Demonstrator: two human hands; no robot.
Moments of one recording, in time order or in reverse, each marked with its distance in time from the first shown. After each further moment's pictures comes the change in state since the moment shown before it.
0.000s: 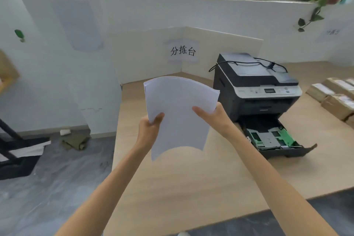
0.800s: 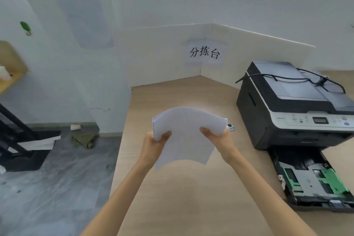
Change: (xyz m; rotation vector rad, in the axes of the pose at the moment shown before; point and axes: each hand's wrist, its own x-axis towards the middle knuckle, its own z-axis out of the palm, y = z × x) left_hand 0.160 -0.067 0.007 0.040 -0.007 -0.087; right_hand 0.161 0.090 0.036 0.233 -0.055 0.162
